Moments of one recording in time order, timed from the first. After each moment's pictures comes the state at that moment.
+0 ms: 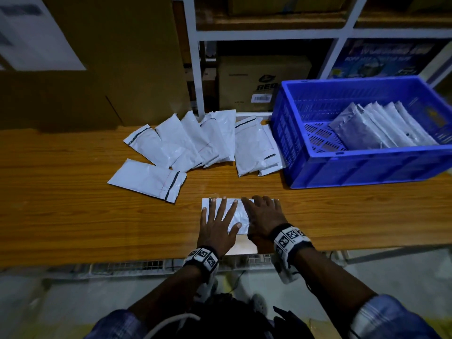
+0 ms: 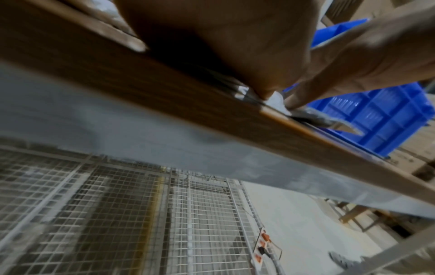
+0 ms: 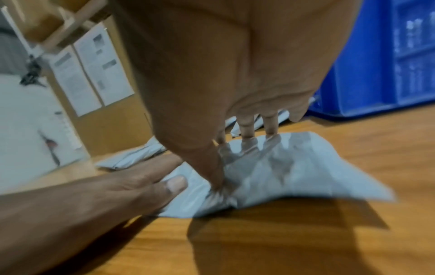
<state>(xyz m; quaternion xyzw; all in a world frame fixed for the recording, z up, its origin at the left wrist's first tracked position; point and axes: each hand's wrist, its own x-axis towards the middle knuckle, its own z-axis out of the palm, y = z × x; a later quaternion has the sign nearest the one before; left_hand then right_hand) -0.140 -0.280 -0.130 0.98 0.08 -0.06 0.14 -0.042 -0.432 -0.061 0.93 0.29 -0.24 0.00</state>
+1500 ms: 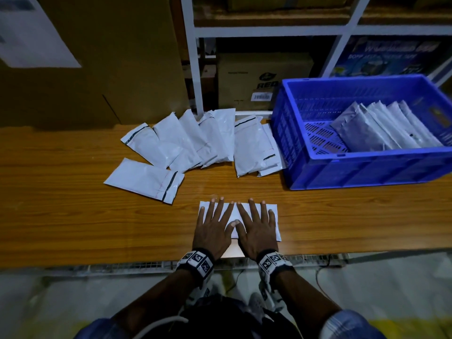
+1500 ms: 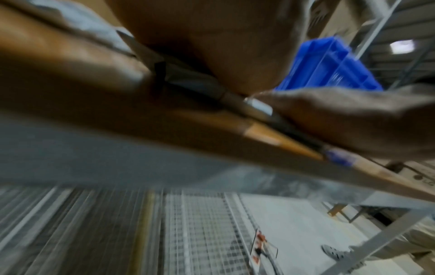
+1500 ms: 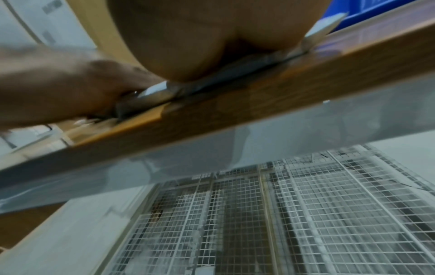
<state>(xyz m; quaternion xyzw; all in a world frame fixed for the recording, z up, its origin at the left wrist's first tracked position) -0.137 -0.278 -0.124 0.99 0.08 -0.03 0.13 -0.086 -0.431 -0.116 0.96 0.22 -0.11 -0.12</state>
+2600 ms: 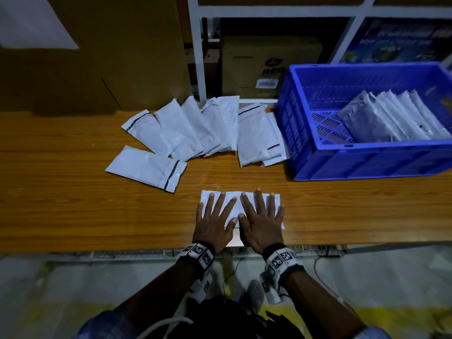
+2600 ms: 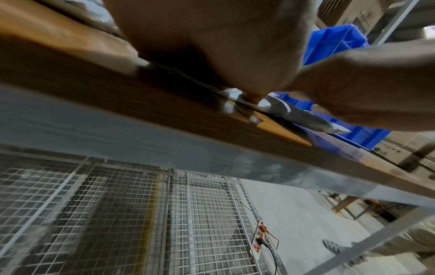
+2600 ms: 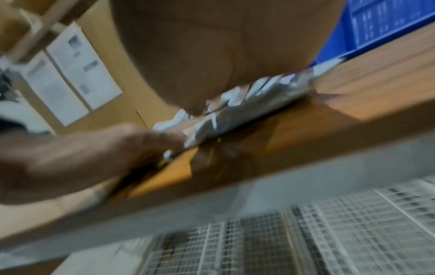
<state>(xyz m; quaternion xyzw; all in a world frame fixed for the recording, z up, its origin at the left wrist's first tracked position) -0.155 -0.272 -0.132 0.98 0.09 -0.06 0.15 -0.096 -0.434 -0.095 0.96 0.21 -0.16 -0.11</state>
